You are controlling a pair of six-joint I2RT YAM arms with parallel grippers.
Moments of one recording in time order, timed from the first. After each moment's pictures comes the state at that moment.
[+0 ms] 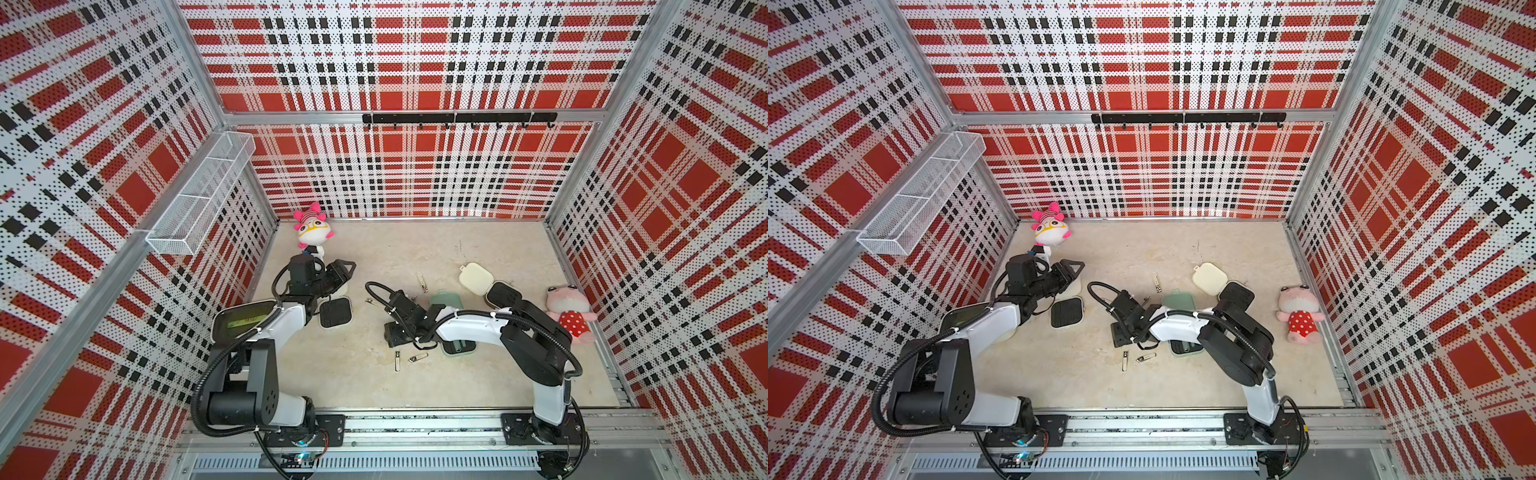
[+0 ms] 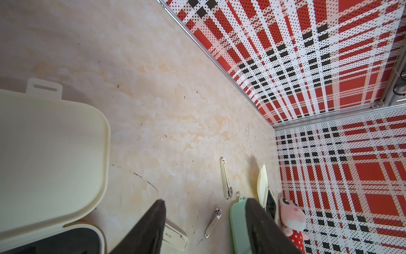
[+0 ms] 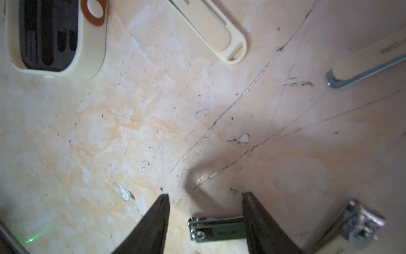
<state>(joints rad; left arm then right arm) -0.02 1.43 0.74 0.19 0.49 -0.75 1.00 1.94 1.22 -0.32 0.01 0.66</state>
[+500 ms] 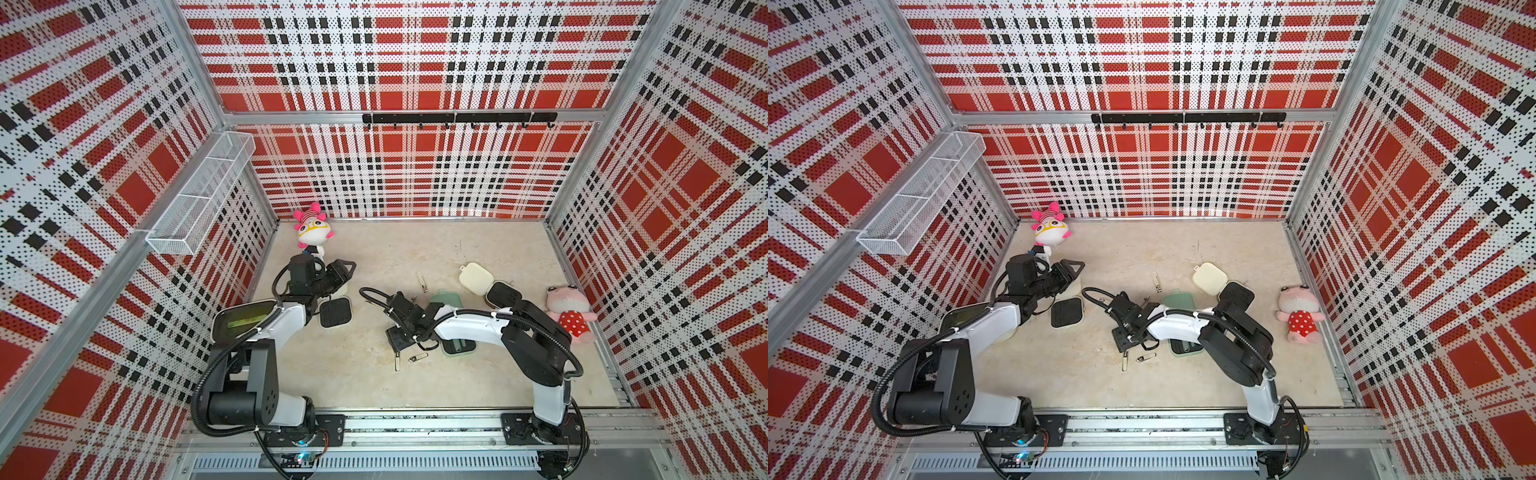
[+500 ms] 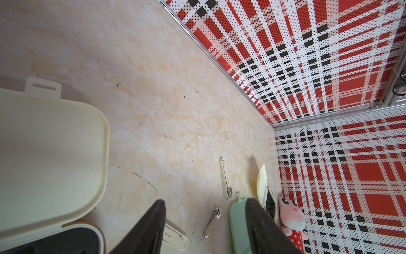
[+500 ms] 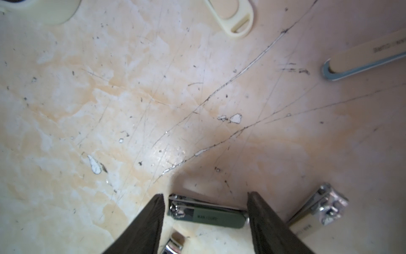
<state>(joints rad) -0.02 1.43 0.74 0.19 0.49 -0.75 1.01 1.94 1.25 -0.44 0.04 0.48</state>
